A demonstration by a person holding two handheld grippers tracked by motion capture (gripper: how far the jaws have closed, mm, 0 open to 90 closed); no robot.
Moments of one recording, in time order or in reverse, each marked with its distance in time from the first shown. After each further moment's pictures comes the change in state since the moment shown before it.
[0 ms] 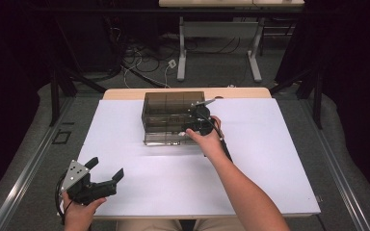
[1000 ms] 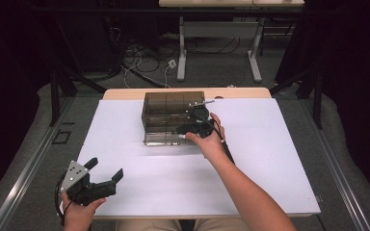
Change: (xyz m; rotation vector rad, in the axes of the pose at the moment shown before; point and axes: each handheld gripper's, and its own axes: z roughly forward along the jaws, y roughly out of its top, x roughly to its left) left arm 0.000 -0.001 -0.001 0.000 0.005 -0.001; right arm 0.012 -0.005 -0.024 -0.121 0.011 -0.071
